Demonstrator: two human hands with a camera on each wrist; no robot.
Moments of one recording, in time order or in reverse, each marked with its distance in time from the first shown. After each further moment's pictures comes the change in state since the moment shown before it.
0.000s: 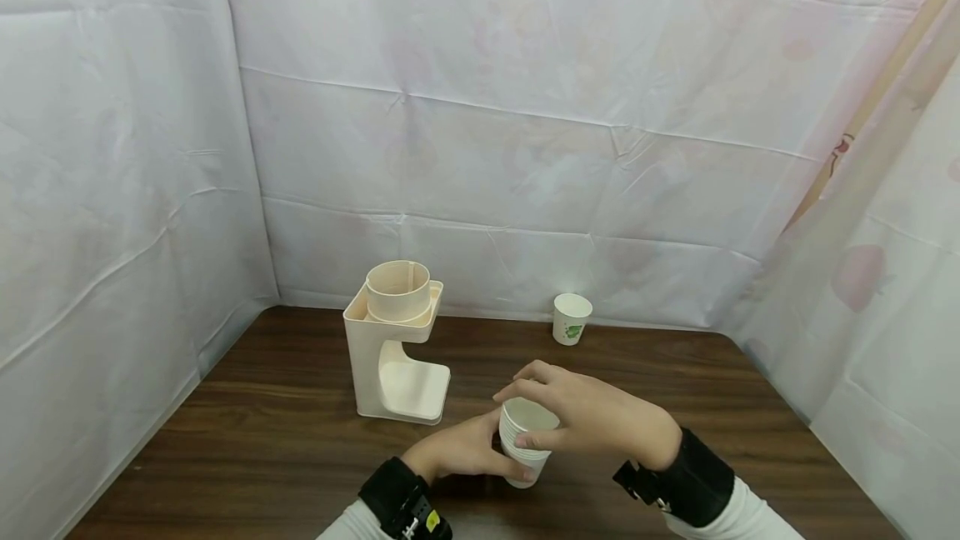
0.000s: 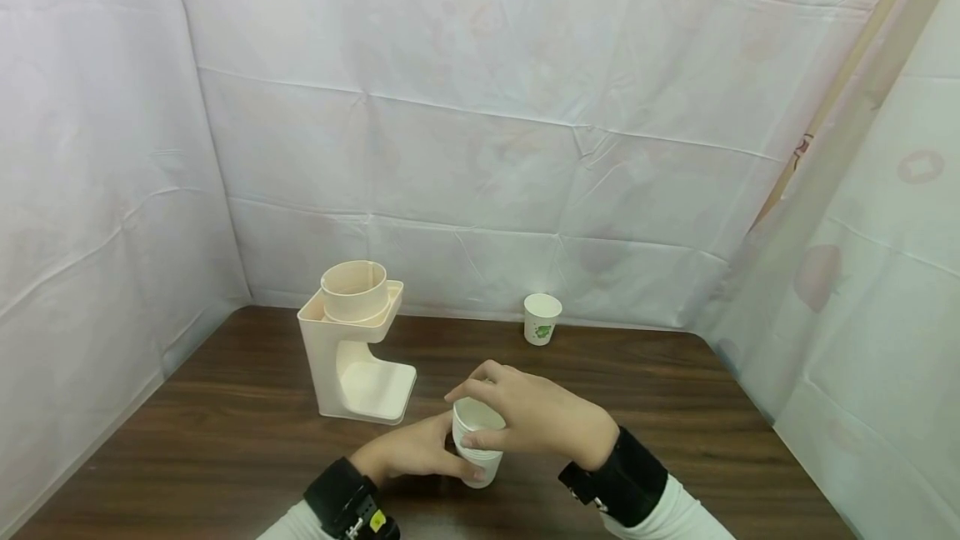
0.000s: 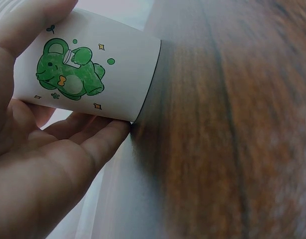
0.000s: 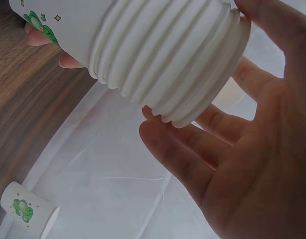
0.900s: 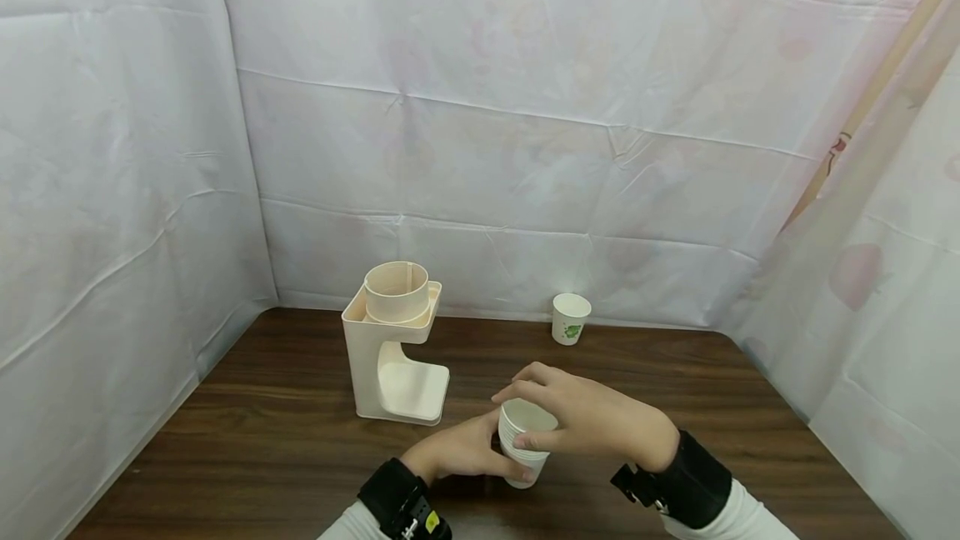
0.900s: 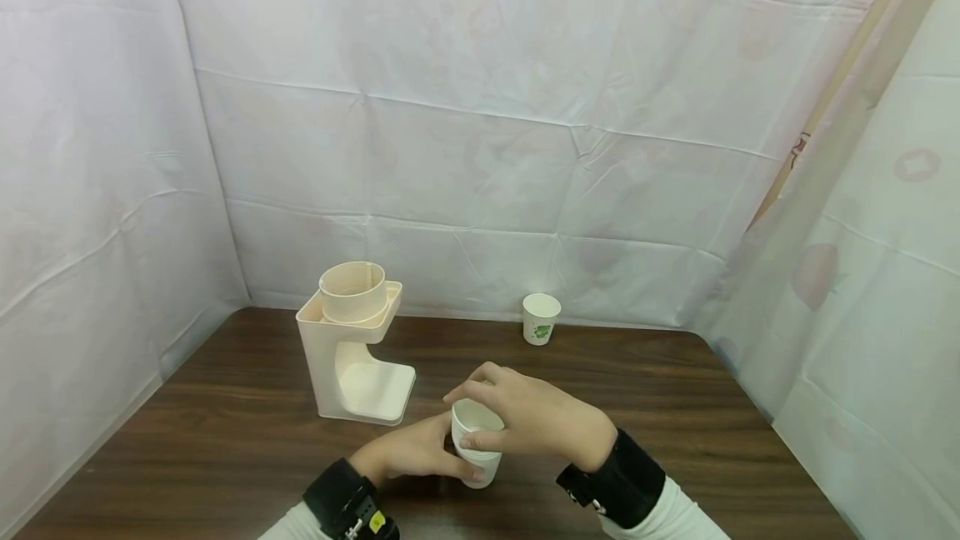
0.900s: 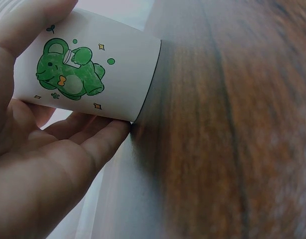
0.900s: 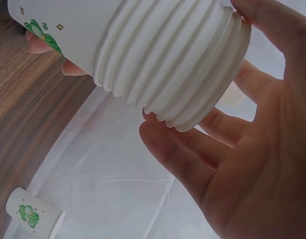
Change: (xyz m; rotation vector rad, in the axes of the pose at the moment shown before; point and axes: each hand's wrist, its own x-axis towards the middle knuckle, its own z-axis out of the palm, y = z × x) left_hand 0.000 -0.001 0.000 -0.030 -0.025 0.016; right_hand -0.001 0.003 0.004 0.017 -0.009 0.011
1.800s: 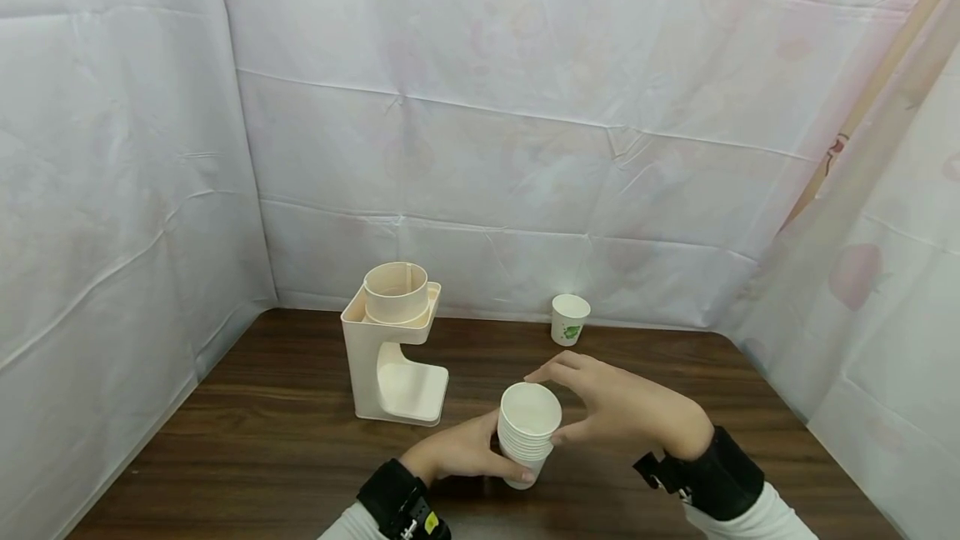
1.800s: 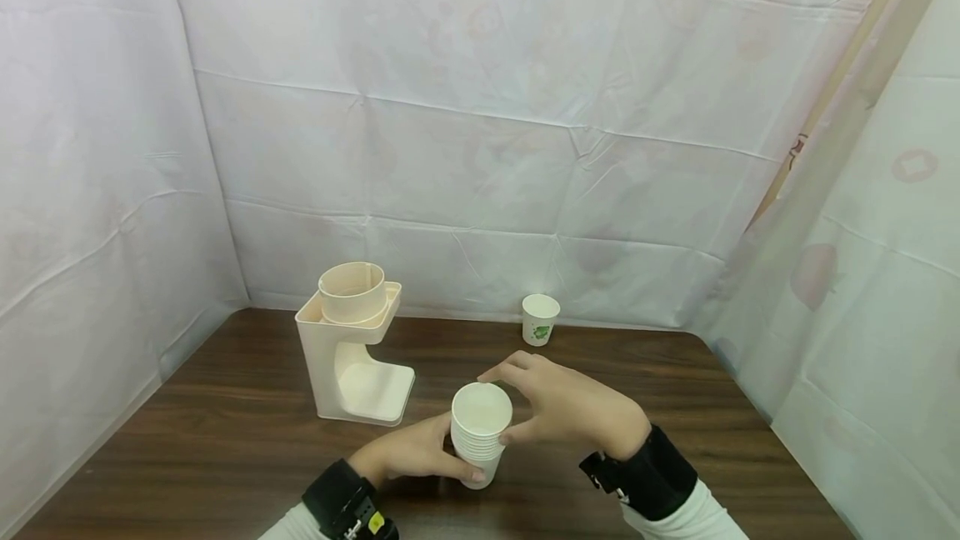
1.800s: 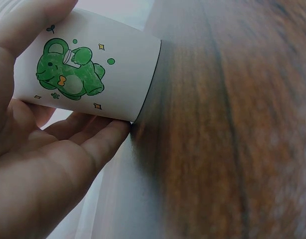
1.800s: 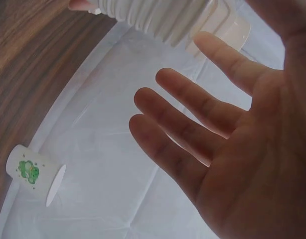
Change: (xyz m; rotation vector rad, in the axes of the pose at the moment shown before) left_hand 0.000 -0.002 -0.001 0.017 0.016 0.047; right_hand -0.022 0.015 -0.022 -0.008 0.023 0.108
